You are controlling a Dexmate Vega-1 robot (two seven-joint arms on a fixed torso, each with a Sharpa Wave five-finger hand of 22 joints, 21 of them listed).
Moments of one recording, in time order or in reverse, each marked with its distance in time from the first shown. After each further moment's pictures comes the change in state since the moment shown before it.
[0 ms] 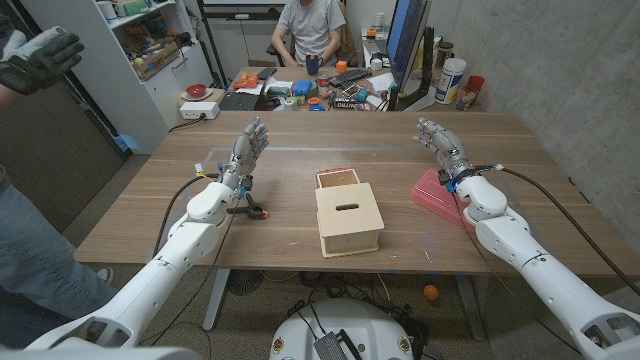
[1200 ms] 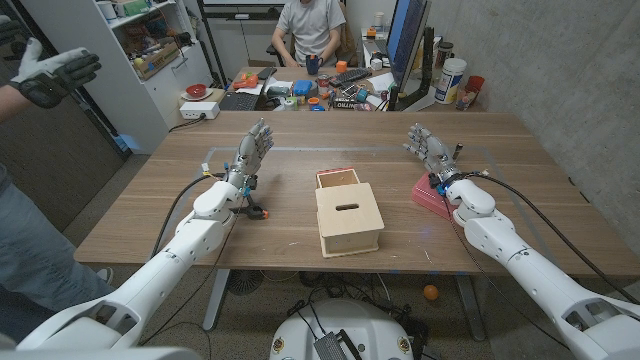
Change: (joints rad) left arm -0.075 0.013 0.091 0.097 -0.047 -0.038 -0.001; left_hand -0.008 -0.008 -0.004 0.004 0.000 0.000 0.000 0.000 0.000 0.000 0.000 0.005 0.018 0.000 0.000 0.000 0.000 0.011 -0.011 0.000 0.000; right arm 0.077 0.045 -0.075 0.148 0.176 0.016 0.095; right_hand -0.174 0.007 -0.049 0.078 -0.004 -0.089 0.043 -0.009 0.003 -0.077 0.023 0.000 0.036 -0.086 0.018 -0.006 0.035 -0.055 -0.009 0.008 0.000
